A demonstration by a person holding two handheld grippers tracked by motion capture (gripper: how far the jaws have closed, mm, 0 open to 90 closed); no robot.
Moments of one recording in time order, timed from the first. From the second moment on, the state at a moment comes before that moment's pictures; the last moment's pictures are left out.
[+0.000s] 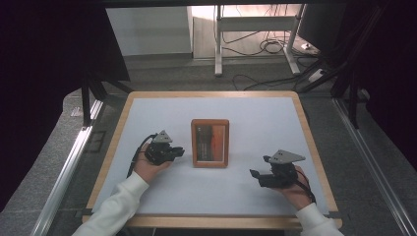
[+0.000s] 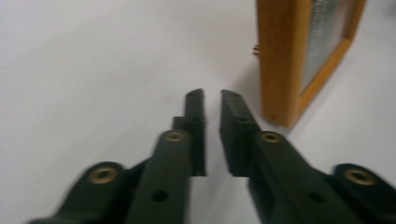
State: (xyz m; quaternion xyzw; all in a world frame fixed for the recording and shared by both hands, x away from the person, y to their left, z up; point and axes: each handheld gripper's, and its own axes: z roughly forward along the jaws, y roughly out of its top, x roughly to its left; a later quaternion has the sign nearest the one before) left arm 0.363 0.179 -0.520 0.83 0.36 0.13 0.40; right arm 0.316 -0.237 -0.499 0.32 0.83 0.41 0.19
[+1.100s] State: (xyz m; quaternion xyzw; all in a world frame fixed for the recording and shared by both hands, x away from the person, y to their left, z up) left arm 0.343 0.200 -0.526 0.81 0.39 0.12 0.41; right arm 0.328 -0.248 -0.507 0.35 0.81 0.44 0.20
